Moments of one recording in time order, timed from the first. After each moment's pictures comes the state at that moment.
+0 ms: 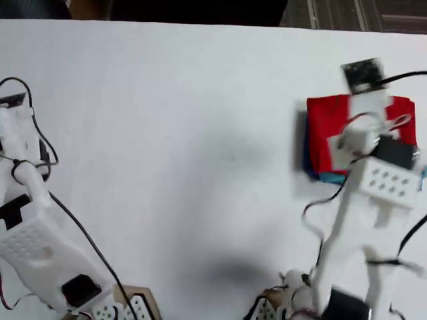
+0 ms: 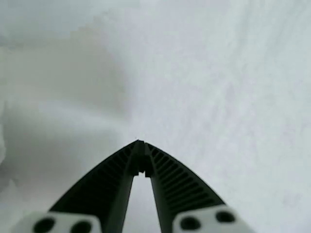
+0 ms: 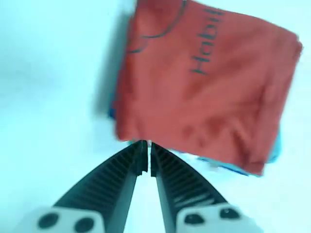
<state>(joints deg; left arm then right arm) -42.7 25.1 -8.3 81.9 -14.3 12.2 -28.4 22.3 75.6 31.2</state>
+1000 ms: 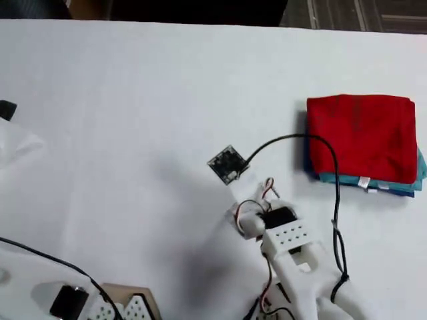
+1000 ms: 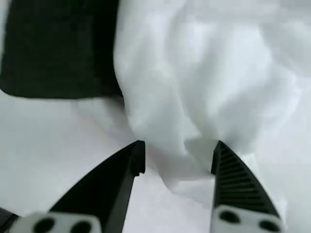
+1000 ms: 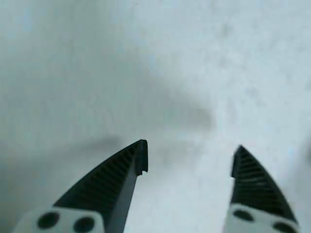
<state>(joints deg) -76.8 38.6 -40.1 91.6 -39.3 -24.1 -40.0 74.1 38.7 21.8</state>
